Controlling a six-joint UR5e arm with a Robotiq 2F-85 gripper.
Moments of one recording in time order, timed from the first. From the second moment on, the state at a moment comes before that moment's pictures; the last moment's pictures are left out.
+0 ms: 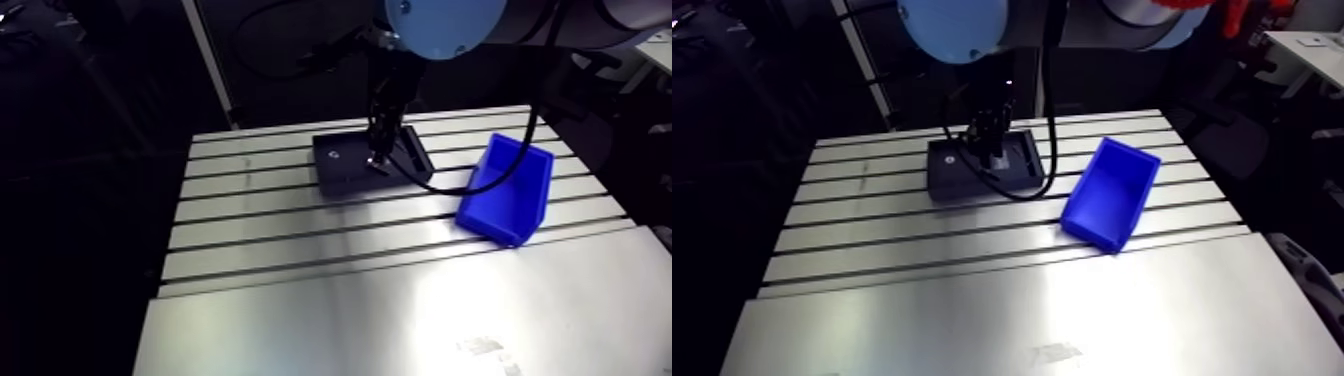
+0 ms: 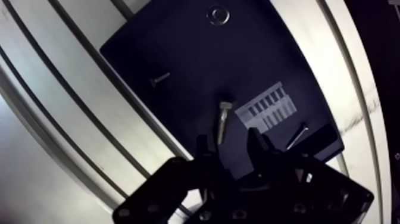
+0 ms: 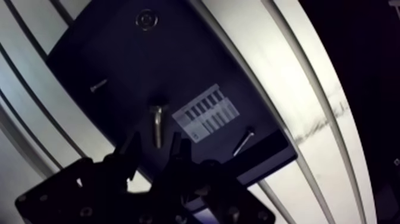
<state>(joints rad) -0.17 -1.11 1.77 -2.15 -1.59 -2.68</state>
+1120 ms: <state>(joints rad) -0.17 -1.08 1.78 -2.16 -1.59 -2.70</state>
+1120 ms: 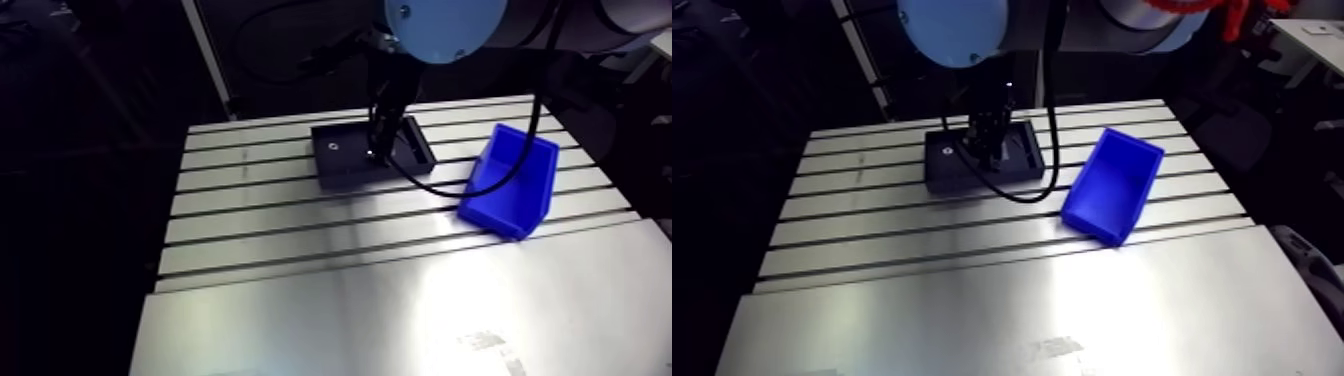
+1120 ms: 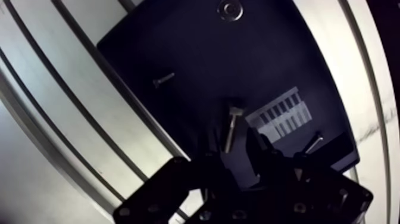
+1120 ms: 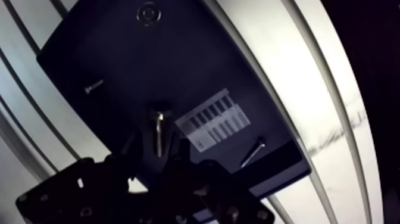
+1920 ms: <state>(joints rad) -0.17 -1.07 1.78 -2.18 -1.60 -2.71</state>
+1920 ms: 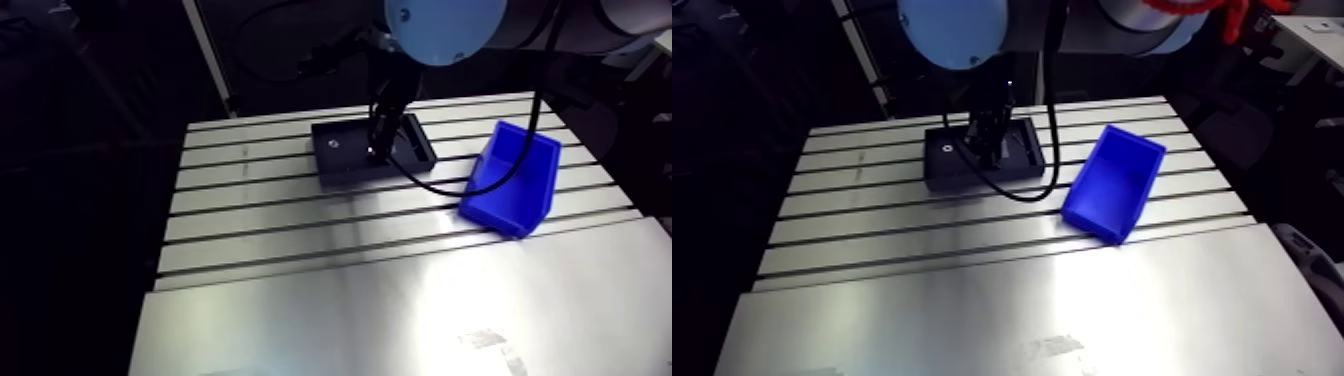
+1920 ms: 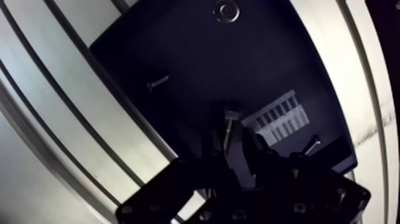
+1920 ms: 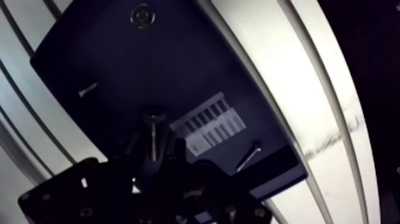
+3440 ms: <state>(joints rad) -0.17 -1.07 1.79 -2.19 -1.60 -2.73</state>
